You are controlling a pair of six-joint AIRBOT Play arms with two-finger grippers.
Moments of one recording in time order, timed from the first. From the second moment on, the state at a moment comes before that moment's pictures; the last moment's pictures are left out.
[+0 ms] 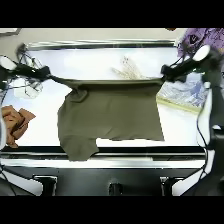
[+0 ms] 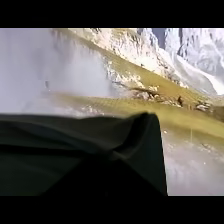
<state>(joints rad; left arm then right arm) 0.12 -1.82 1.84 1.20 -1.10 -1.55 -0.10 -1.89 2.02 -1.23 1.37 1.65</state>
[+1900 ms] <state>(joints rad) 0.47 -1.24 0.97 1.06 -1.32 -1.47 -0.44 -1.48 0.81 -0.89 1.24 1.18</state>
